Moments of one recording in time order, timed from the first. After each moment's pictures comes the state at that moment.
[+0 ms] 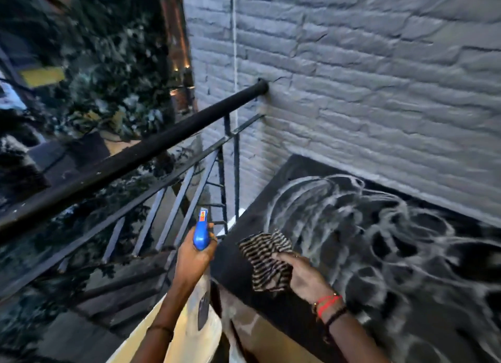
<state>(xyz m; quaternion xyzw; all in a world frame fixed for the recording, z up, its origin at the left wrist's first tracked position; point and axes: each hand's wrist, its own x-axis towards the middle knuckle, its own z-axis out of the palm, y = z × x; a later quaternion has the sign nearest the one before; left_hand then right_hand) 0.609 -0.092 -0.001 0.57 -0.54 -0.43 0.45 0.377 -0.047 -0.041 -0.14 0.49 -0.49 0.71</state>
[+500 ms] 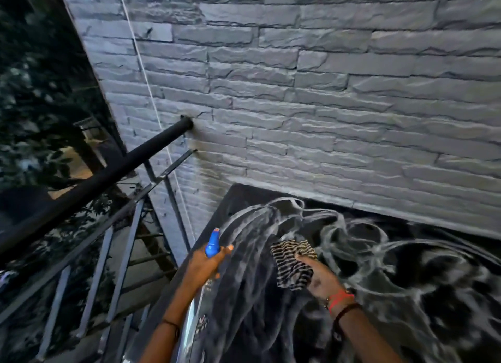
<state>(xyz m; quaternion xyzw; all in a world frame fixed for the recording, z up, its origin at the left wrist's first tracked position) 0.409 -0.176 0.022 0.55 -0.58 -0.53 0.29 0.163 -0.061 -0.022 -0.02 0.51 -0.61 0.61</state>
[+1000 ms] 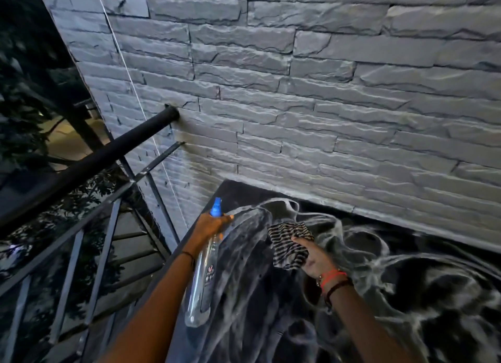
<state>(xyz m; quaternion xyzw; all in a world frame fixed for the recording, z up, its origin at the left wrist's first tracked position) 0.297 -0.291 0.013 0.57 -0.55 -0.55 0.27 0.079 -0.141 -0.021 -0.01 0.54 -0.59 0.60</state>
